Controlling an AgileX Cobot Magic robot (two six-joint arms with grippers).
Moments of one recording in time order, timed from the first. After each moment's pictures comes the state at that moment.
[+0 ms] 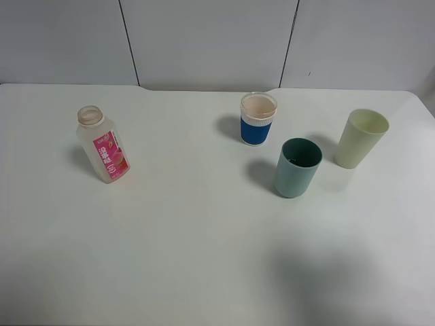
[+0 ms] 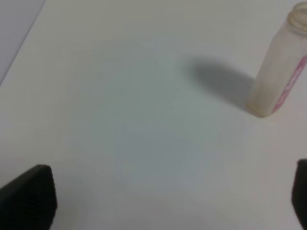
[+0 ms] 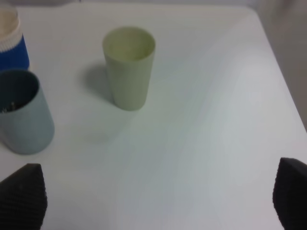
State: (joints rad) left arm 0.08 0.00 -0.51 0.04 1.05 -0.05; right arm -0.11 0.02 -0.53 0.05 1.04 -0.15
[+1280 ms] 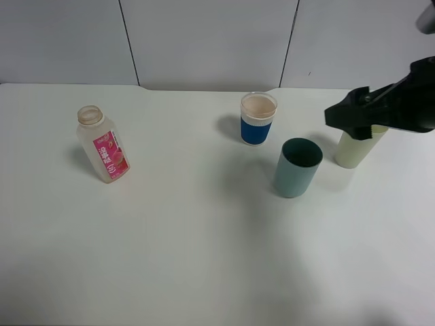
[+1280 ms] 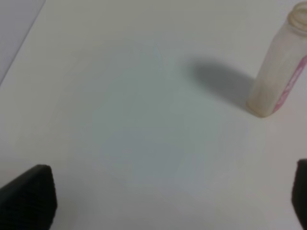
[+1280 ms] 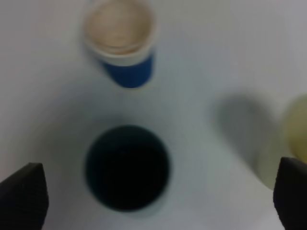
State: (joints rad) left arm 0.08 0.00 -0.51 0.04 1.05 -0.05; right arm 0.36 1.03 -0.61 0.10 0.34 -0.13
